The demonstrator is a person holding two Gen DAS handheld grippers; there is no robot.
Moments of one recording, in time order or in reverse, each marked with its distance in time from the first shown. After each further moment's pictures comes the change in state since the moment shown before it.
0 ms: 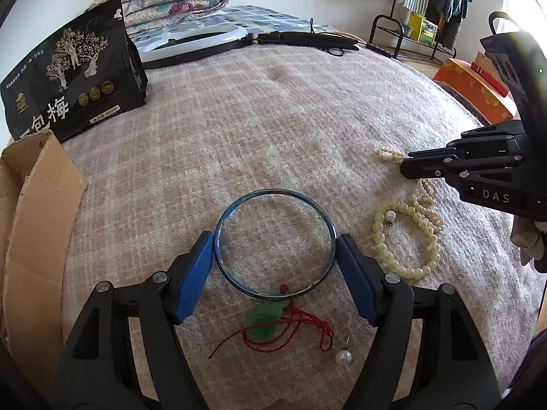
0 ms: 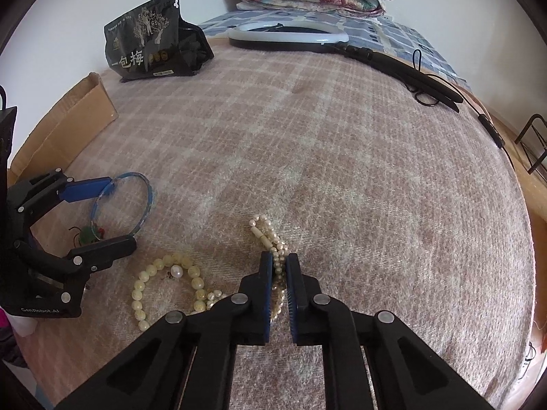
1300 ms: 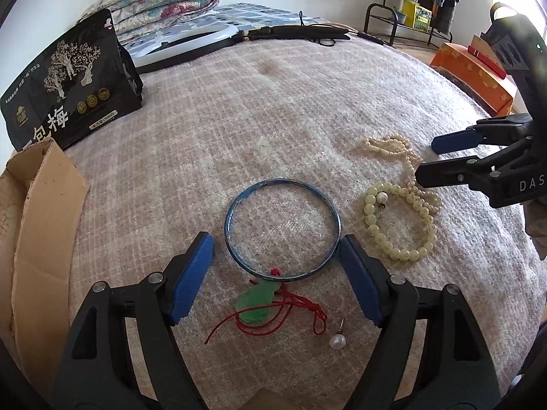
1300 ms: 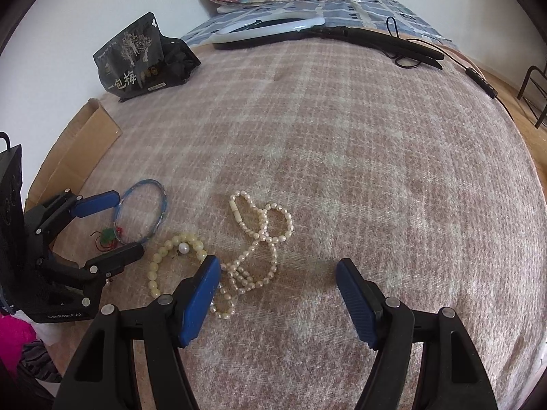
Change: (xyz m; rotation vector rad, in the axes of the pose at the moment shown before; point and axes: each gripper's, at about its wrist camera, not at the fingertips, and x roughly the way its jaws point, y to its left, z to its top) left arm -0.003 -0.011 -0.005 0.058 0.024 0.027; right arm -0.012 -0.019 -0.019 0.135 0.026 0.088
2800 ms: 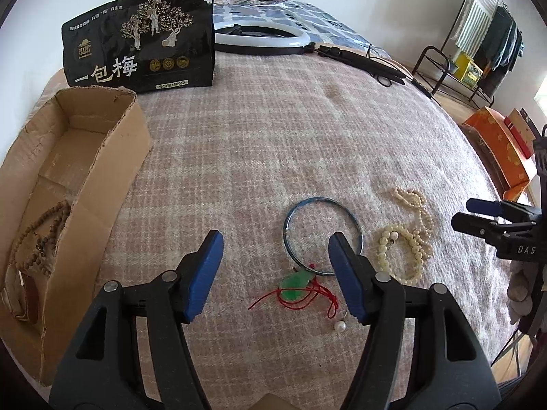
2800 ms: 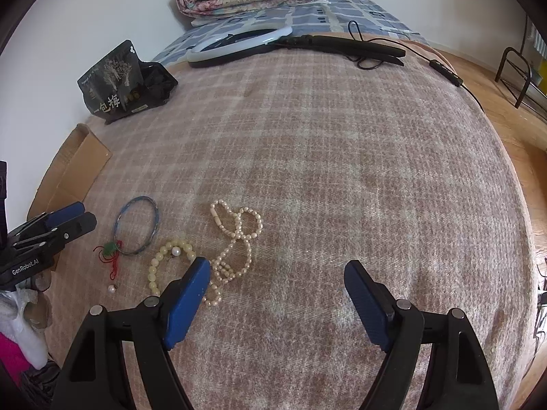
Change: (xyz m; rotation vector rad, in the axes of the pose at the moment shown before) left arm -0.041 0.044 0.001 -0.318 0.021 0.019; right arm -0.032 -0.018 -0.004 0.084 -0.022 -0.042
